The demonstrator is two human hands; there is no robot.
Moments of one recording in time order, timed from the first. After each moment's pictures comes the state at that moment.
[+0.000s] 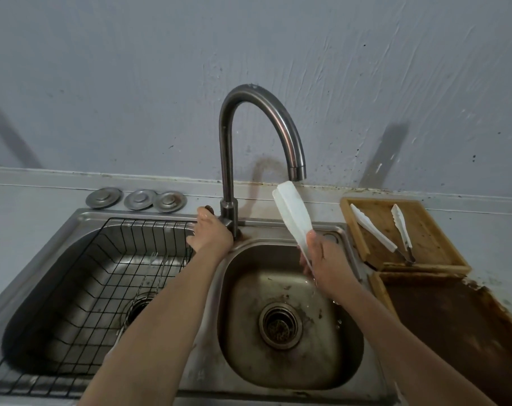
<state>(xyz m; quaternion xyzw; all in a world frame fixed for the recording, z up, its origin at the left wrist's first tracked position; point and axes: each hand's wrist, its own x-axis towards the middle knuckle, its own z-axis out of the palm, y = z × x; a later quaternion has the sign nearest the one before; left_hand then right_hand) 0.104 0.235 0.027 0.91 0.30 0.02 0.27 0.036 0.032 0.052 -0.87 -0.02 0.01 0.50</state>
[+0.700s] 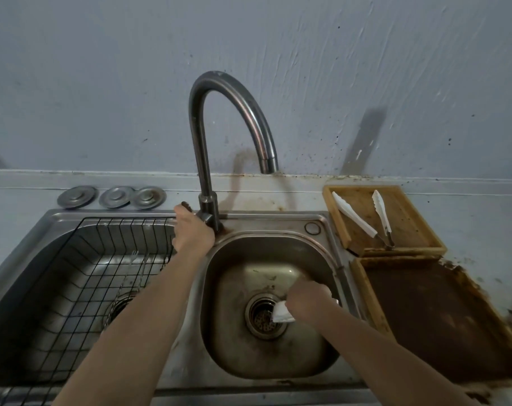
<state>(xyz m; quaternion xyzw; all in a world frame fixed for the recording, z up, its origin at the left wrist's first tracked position) 0.096 0.230 0.028 0.87 0.29 0.07 0.40 0.022 0.028 0.005 -0.92 -0.06 0.37 -0.10</state>
